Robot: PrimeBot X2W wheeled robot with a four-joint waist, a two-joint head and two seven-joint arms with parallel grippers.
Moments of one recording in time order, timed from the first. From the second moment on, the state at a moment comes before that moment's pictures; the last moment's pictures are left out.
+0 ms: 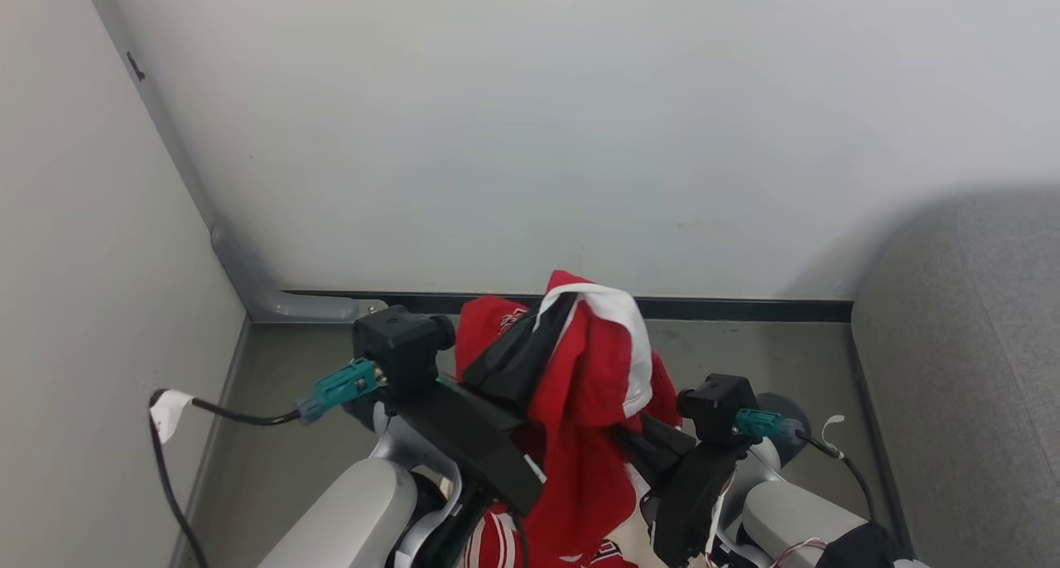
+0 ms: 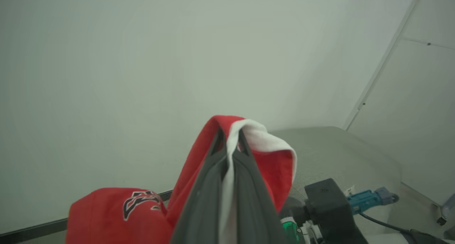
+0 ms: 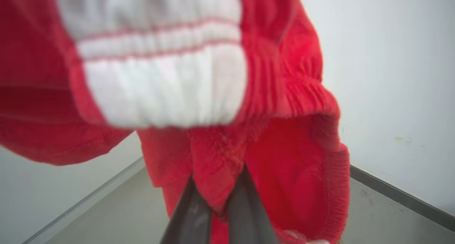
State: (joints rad) left arm -0.52 0.11 -0.63 0.17 -0.79 -0.08 -0.04; right arm -0.71 -0.21 1.11 0.66 0.76 0.12 -0.23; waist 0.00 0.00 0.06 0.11
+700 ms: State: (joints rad) left arm -0.38 0.19 -0.63 0.15 -0.80 -0.05 -0.05; right arm -0.70 -0.29 1.01 0.62 0.85 0.12 -0.25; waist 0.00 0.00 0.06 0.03
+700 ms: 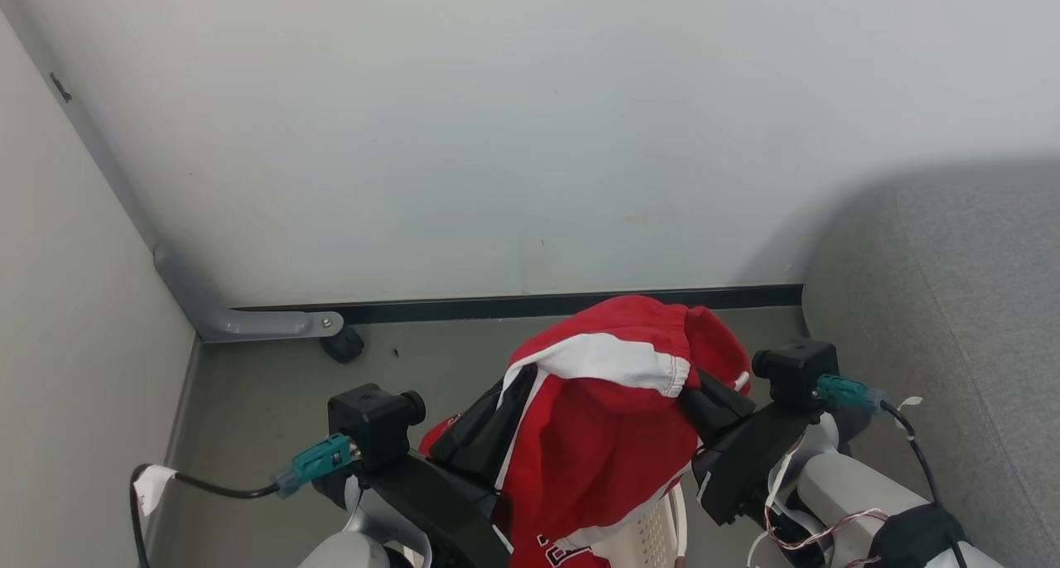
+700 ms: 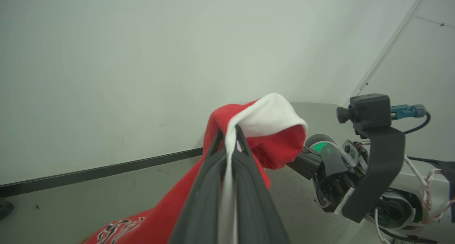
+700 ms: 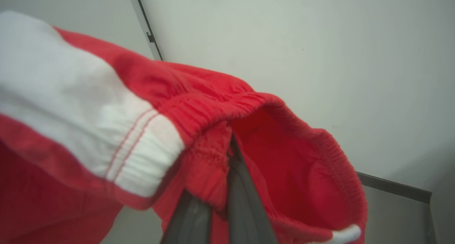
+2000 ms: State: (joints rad) left arm -0.36 0.25 -0.68 0.02 -0.68 -0.06 -0.06; right arm -0.54 -0.40 0.70 0.34 0.80 0.09 -0.25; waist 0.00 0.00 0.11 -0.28
